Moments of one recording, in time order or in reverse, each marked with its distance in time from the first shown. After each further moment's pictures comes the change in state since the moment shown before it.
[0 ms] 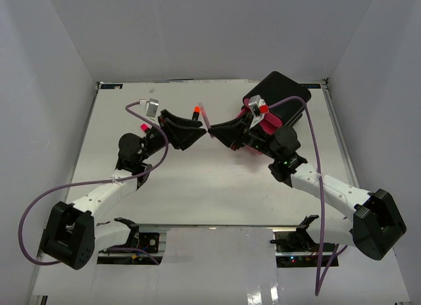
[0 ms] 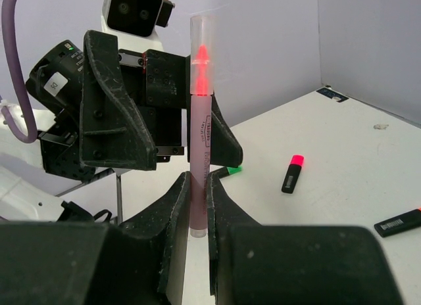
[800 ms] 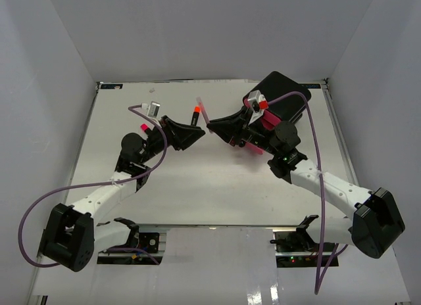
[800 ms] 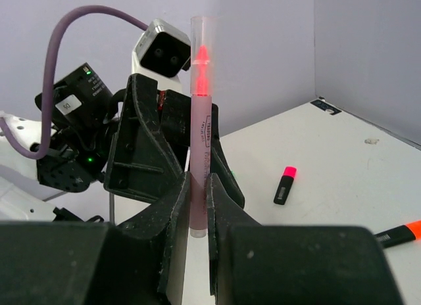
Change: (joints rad) left arm 0.006 -0.015 -0.020 -0.149 -0.048 -0.040; right arm 0.000 0.023 0.068 -0.040 -0.006 -0.038
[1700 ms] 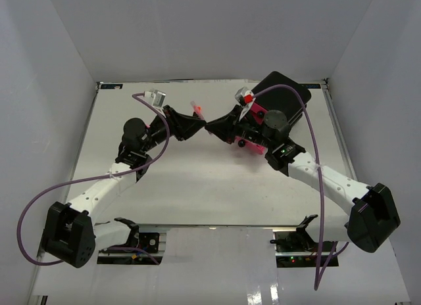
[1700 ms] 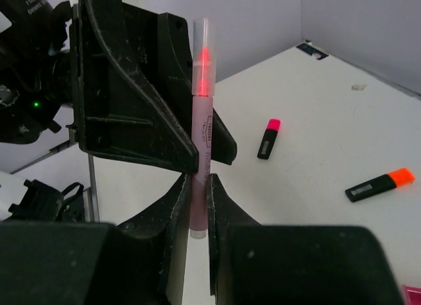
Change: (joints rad) left arm 0.012 0.041 0.164 -0.208 -0.023 0.164; right arm -0.002 0.052 0.111 -0.295 -0.002 -0.090
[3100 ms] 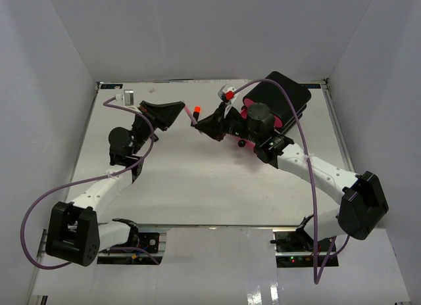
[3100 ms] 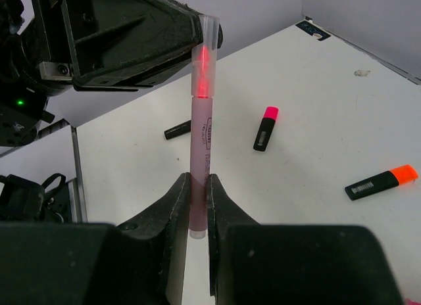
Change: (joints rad) left arm 0.130 0.007 -0.103 0.365 -0.100 -0.224; right arm 0.068 0.113 0.153 -0.112 0.063 -0.080
